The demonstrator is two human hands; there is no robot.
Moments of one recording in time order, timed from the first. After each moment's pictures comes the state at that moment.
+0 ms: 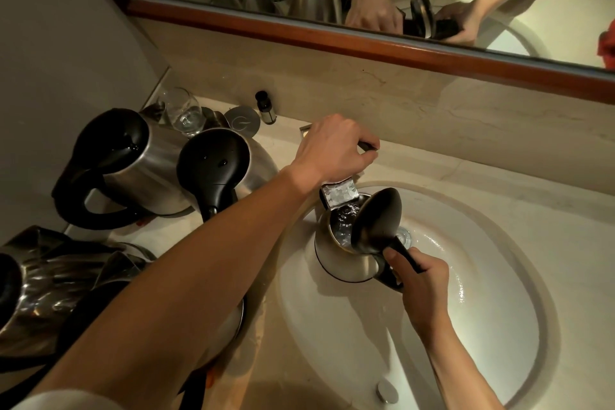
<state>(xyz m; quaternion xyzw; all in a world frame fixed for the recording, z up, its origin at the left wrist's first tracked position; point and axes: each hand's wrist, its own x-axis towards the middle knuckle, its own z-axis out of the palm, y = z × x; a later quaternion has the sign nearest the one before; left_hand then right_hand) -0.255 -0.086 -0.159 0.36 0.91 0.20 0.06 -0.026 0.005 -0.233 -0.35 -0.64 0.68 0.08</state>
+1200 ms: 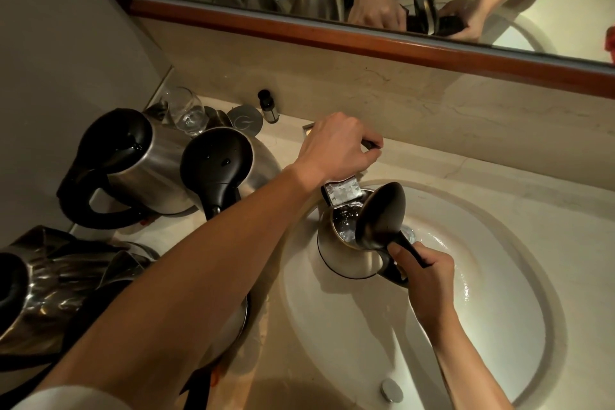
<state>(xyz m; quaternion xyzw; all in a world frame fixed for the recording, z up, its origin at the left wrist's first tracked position) -0.254 -0.085 -0.160 0.36 0.91 0.19 0.06 -0.030 0.009 -0.235 -0.33 -0.65 0.68 0.09</state>
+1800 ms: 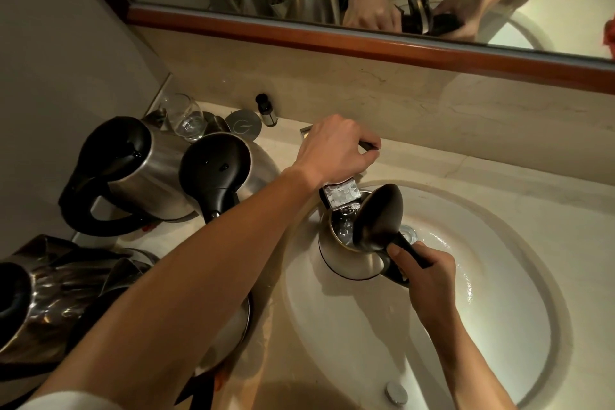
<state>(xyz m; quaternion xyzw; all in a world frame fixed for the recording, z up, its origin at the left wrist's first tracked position) -0.253 -0.086 -0.158 0.36 0.91 0.20 0.05 -0.030 0.010 -0.243 -0.31 -0.68 0.66 0.11</state>
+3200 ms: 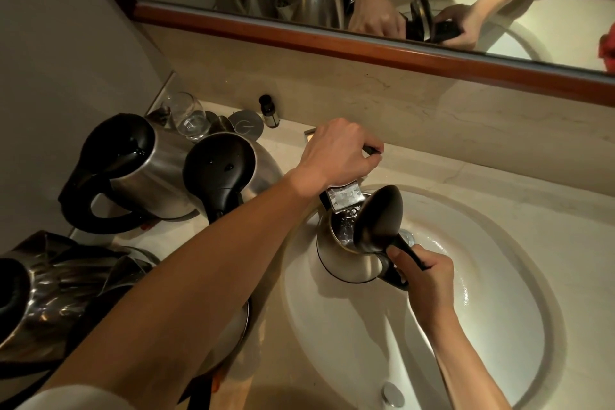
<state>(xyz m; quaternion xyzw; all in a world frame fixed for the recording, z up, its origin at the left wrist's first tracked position) -0.256 -0.085 -0.162 0.37 0.91 0.19 0.05 -0.032 0.009 -0.234 -0.32 -0.67 0.66 0.08</state>
